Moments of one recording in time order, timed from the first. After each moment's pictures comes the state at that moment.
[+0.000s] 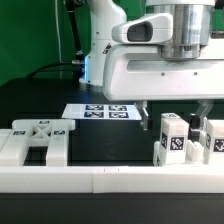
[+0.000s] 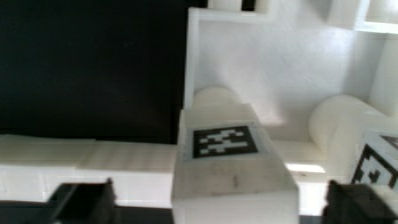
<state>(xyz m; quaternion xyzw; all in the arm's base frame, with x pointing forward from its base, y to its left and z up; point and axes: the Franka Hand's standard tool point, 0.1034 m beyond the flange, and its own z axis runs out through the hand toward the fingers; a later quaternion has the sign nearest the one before) 0.627 0.058 0.078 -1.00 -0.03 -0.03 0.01</state>
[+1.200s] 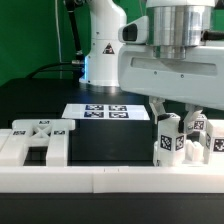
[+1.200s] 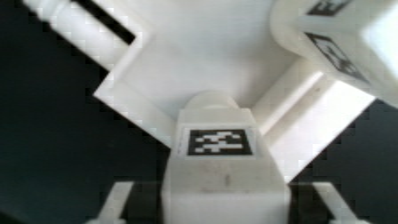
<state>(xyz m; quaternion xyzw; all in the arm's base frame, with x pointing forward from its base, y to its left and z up) 0.626 0.062 0.077 -0.90 0.44 -0.02 0.03</state>
